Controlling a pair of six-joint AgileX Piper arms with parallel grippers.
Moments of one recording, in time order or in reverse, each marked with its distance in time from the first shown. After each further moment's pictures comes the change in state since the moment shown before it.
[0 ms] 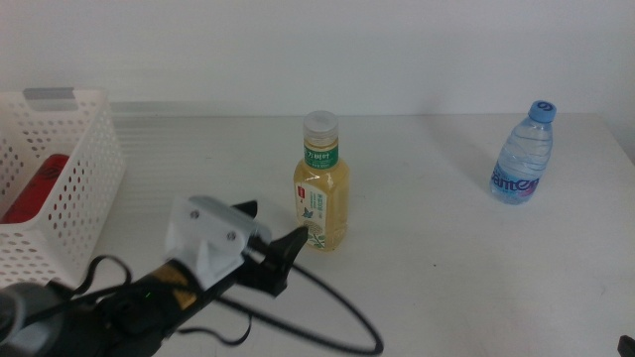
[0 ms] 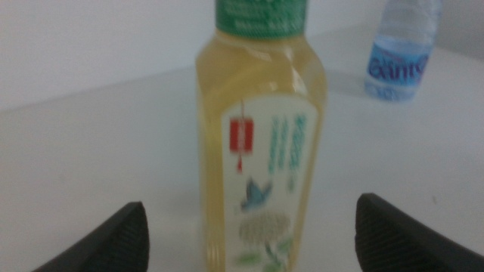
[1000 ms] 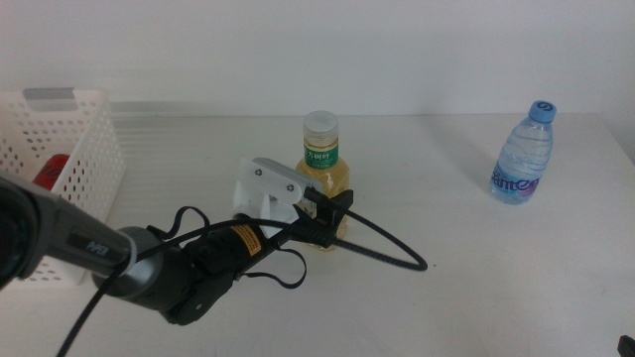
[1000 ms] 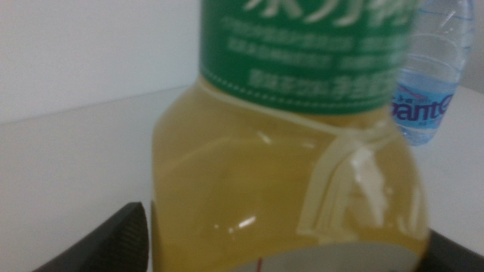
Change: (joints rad) left arm -0.031 0.263 -0.371 0.034 0.057 -0.103; right arm 0.000 0.000 0.000 0.000 0.000 0.000
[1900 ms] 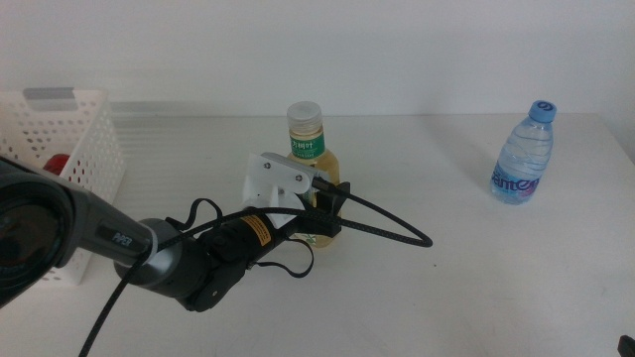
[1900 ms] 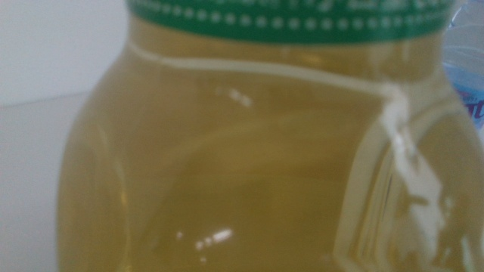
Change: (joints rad) left arm 0.001 0.075 -0.099 -0.037 0.053 -0.021; right arm 0.000 0.000 0.000 0.000 0.000 0.000
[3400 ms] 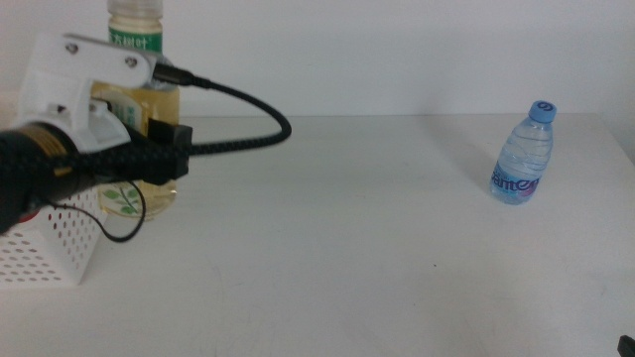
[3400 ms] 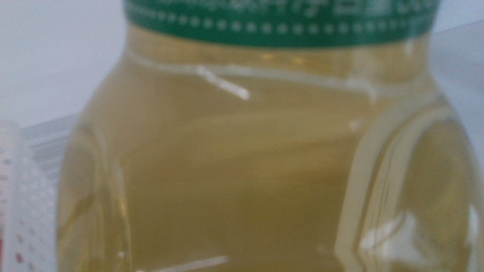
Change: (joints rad) left arm 0.150 -0.956 0.114 0.048 1.126 0.043; right arm 0.000 0.000 0.000 0.000 0.000 0.000
